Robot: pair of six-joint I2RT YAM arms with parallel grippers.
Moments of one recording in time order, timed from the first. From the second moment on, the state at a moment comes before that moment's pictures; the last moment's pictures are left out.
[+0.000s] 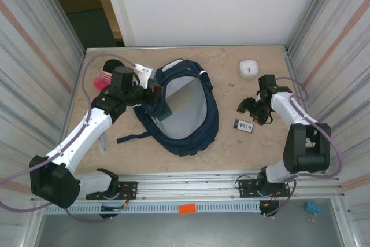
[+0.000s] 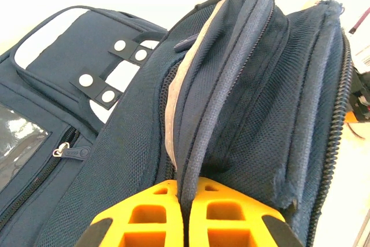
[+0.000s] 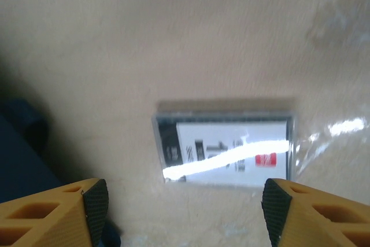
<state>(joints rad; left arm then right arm) -0.39 1.22 1.04 -0.36 0.38 -0.15 0.01 1.51 1.02 -0.84 -0.22 0.52</state>
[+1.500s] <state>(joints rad) -0.35 1.16 0.89 -0.25 0.50 -0.16 0.31 1.75 1.10 -1.00 -0.03 0.36</state>
